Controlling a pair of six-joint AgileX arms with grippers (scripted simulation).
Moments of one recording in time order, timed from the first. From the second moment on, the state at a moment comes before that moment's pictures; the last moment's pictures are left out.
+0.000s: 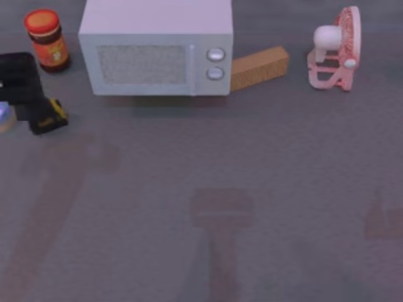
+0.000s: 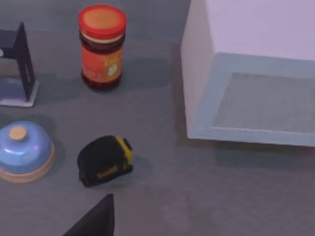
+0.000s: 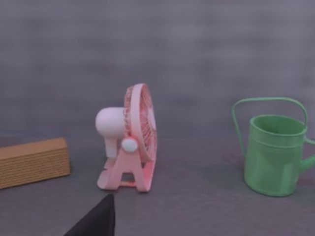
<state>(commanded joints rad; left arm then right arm) -0.24 0.87 0.86 -0.48 -0.12 -0.20 0.00 0.00 0.00 0.00 0.00 0.00</state>
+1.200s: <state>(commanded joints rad) -0.60 2.23 2.27 -1.16 -0.29 -0.54 0.00 0.00 0.00 0.00 0.00 0.00</state>
